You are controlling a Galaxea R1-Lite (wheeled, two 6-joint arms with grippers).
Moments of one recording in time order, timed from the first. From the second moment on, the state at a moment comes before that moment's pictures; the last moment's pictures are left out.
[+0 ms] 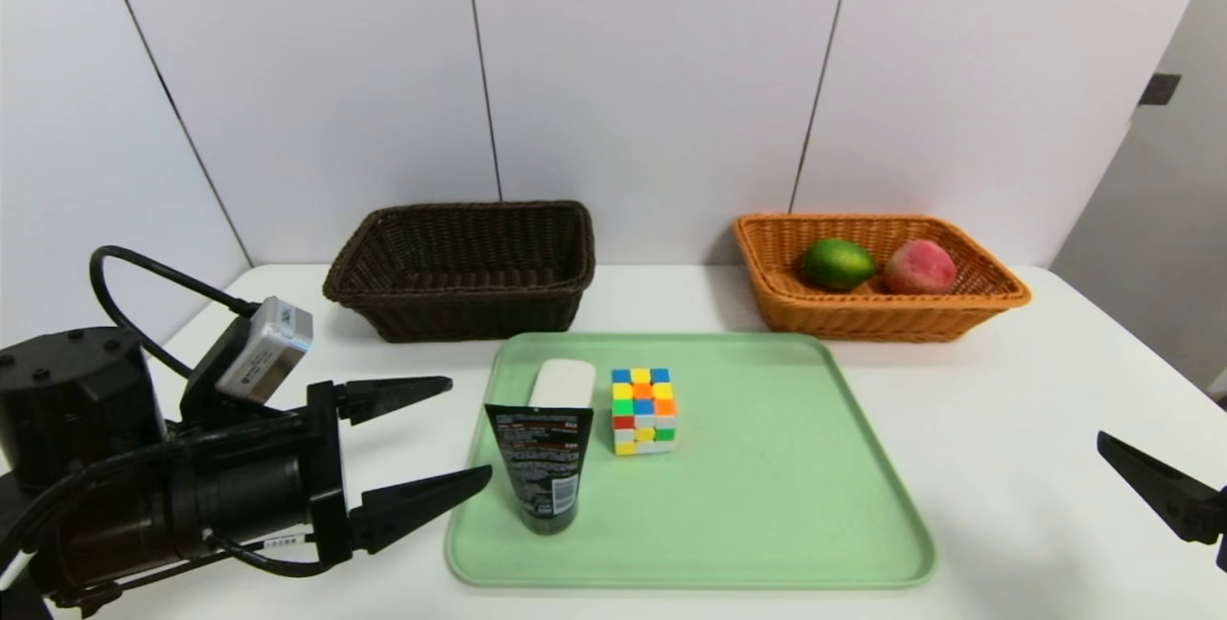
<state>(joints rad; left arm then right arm) -0.28 1.52 -0.25 -1.11 -0.76 0.00 0.01 0.89 -0.28 -0.35 -0.02 -0.17</state>
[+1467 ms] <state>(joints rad) -0.43 1.90 -0.19 -1.52 -0.68 -0.08 0.01 0.89 -0.28 -0.35 -0.02 -0.17</state>
